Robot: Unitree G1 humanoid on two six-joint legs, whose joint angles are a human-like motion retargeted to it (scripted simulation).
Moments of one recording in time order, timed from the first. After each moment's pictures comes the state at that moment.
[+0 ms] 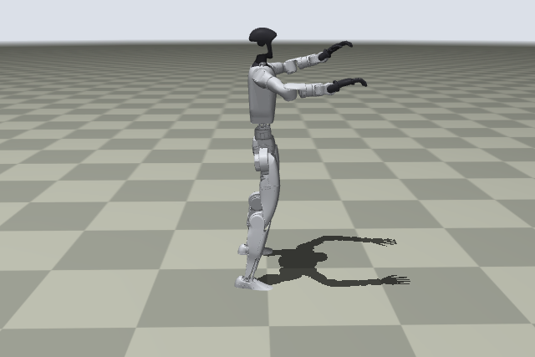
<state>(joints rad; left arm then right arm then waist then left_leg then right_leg) -1.32 1.08 -0.90 0.59 0.00 -0.17 0.35 -0.98 -0.96 0.74 0.57 -0.42 -0.01 -0.26 0.02 0.02 0.06 0.20 0.14 0.09 0.04 -0.19 -0.18 0.11 -0.22 -0.11 0.13 -0.08 0.25</state>
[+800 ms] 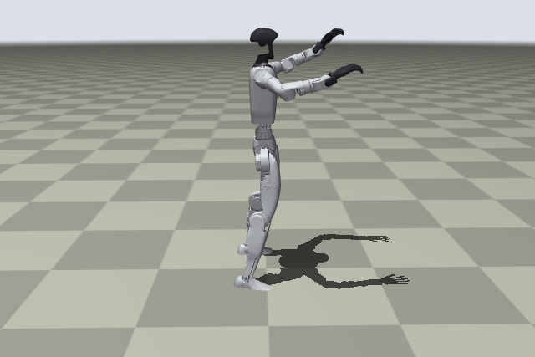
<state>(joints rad) -1.22 1.21 -0.66 0.47 -0.22 -0.20 0.39 -0.94 -1.10 0.60 0.35 -0.19 -0.04 -0.30 0.01 0.04 0.06 0.19 0.13 0.07 0.05 -0.21 -0.18 0.12 -0.24 -0.13 0.12 -0.09 0.26</state>
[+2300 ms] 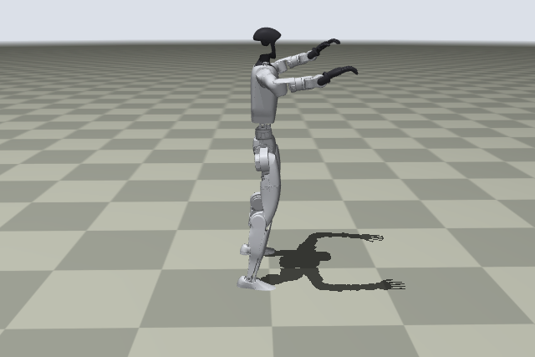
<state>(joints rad) -1.06 1.46 -0.66 0.26 -0.06 -0.24 0.36 -0.66 -1.35 0.42 0.25 -0.16 -0.09 -0.31 0.05 0.00 0.09 0.18 0.15 0.09 0.04 -0.19 -0.20 0.10 -0.21 -0.11 0.11 -0.06 0.26</state>
